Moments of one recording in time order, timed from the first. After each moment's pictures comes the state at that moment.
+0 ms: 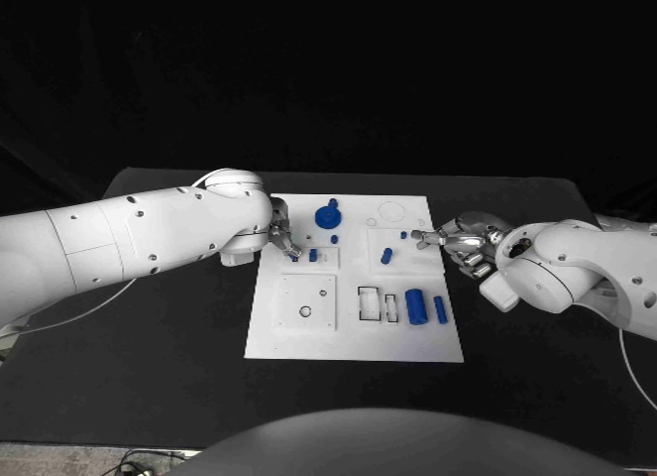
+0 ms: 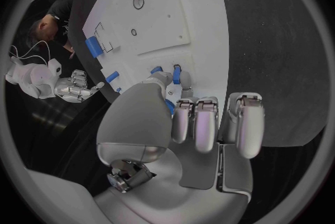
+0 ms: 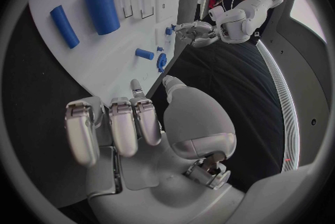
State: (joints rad) left arm 1.34 -0.55 -0.21 1.31 -1.08 0.15 -0.70; left_hand 1.27 -0.06 0.14 0.29 0.72 0.88 0.04 0.46 1.03 1.47 -0.02 1.57 1.31 1.47 -0.06 1.57 1.31 0.01 1.46 0.08 1.57 1.31; right arm 1.25 -1.00 -0.22 1.67 -0.58 -0.35 -0.30; right_hand 1.08 0.07 0.04 0.24 0.40 0.84 0.19 0.10 0.14 1.47 0.11 1.57 1.31 1.47 0.05 1.57 1.31 0.01 1.47 0.16 1.57 1.31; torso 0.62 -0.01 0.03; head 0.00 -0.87
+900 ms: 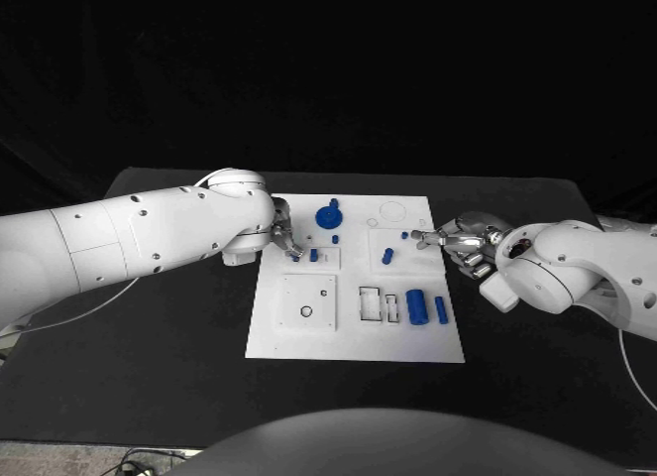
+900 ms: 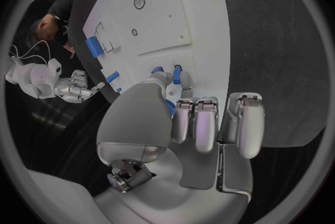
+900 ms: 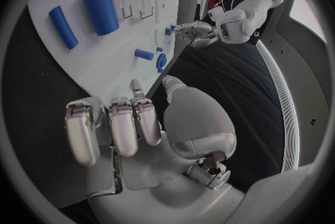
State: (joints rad) left arm 1.34 -0.54 -0.21 1.30 -1.08 0.16 -0.70; left_hand 1.27 -0.06 0.14 0.29 0.72 0.88 0.04 0.46 1.03 1.47 -0.02 1.57 1.31 1.47 -0.06 1.57 1.31 0.01 1.46 0.08 1.57 1.31; right arm 1.25 -0.99 -0.22 1.67 -0.58 -0.35 -0.30; right_hand 1.08 0.07 0.04 0.24 0.40 0.84 0.19 0.10 0.14 1.47 0.11 1.57 1.31 1.47 0.05 1.57 1.31 0.01 1.47 0.16 1.57 1.31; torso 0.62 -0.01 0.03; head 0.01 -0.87
